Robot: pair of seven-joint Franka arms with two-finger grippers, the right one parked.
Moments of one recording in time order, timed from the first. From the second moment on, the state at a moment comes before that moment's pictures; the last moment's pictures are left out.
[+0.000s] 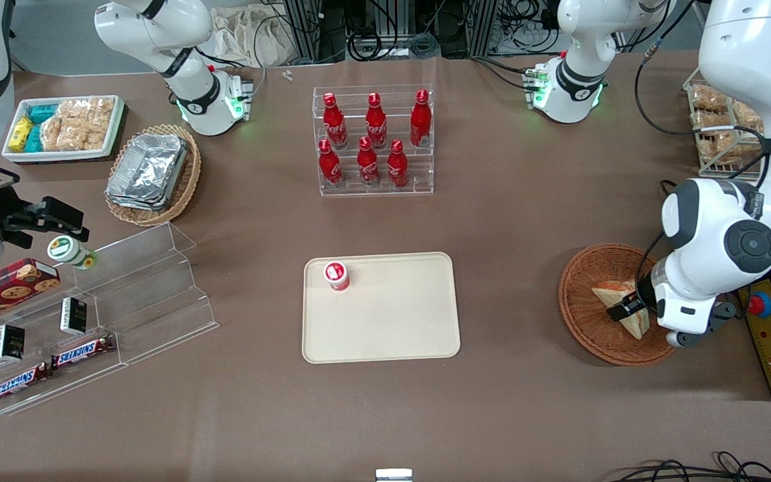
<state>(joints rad) 0.15 0.42 -0.20 -1.81 0.13 2.21 -0.65</state>
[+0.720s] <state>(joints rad) 0.15 0.44 -0.16 -1.90 0.13 2.32 -0.65</state>
